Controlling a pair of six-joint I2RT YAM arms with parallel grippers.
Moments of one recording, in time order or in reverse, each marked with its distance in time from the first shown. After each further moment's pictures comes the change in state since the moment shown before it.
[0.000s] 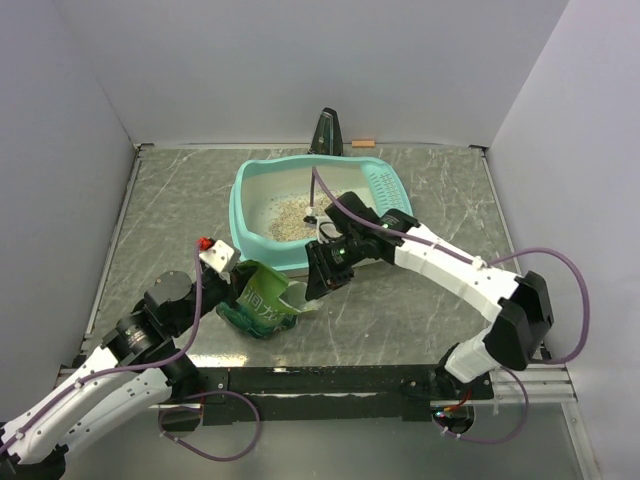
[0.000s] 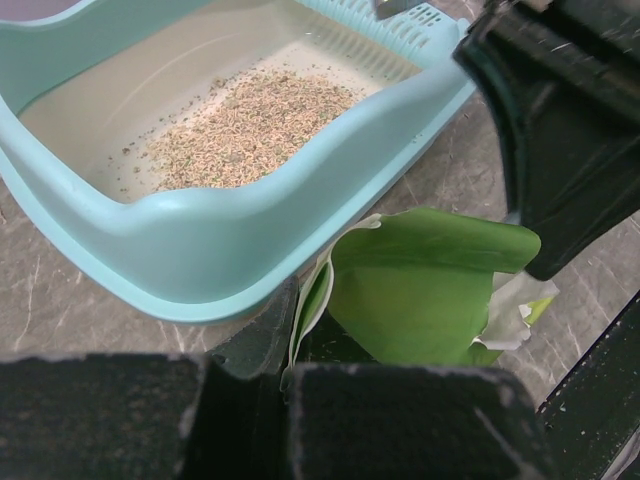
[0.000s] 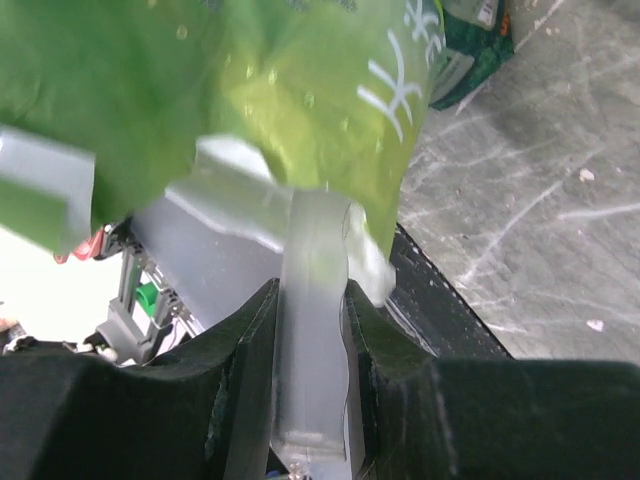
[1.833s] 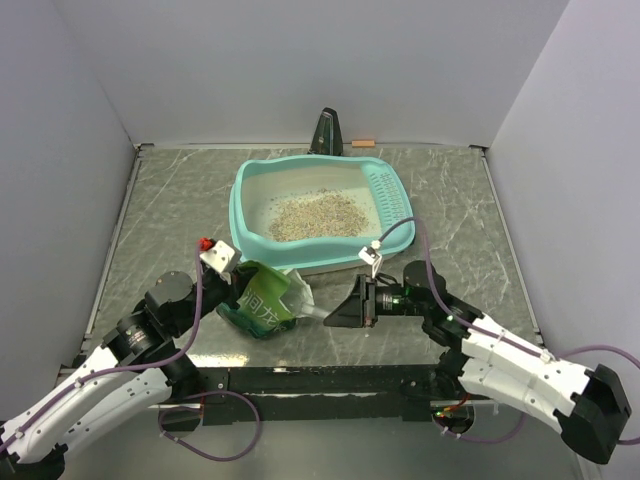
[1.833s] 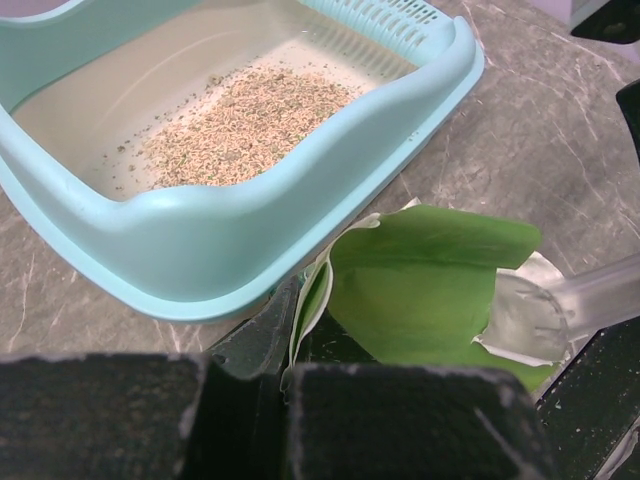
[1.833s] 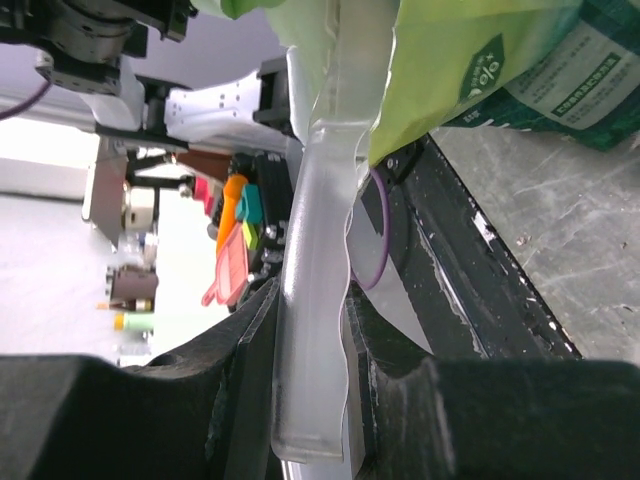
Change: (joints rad) left arm -0.005 0.001 0.000 -0.002 -0.008 -0.008; right arm -0.011 -0.675 -0.858 0.952 -0.109 0.544
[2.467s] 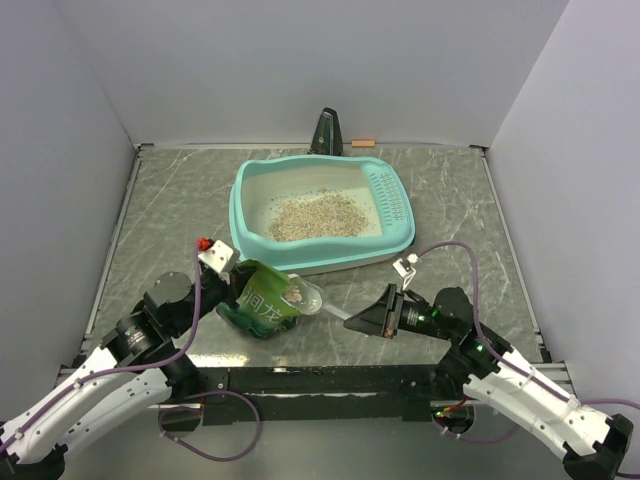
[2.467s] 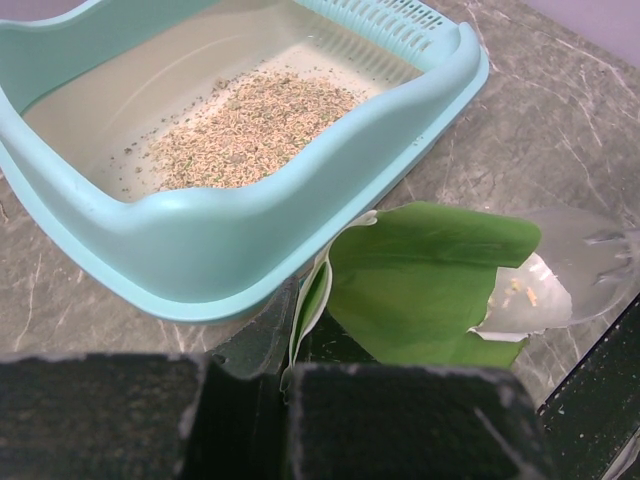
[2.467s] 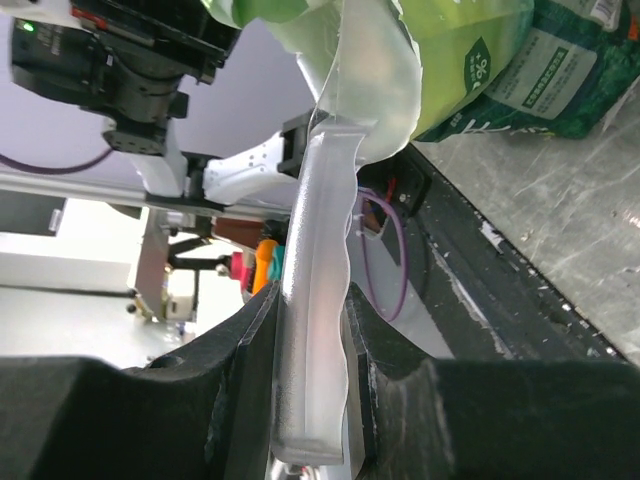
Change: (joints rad) left arm -0.002 -0.006 0.000 0.002 -0.011 0.000; right arm -0.008 -0.409 -0.146 -0.149 0.189 0.180
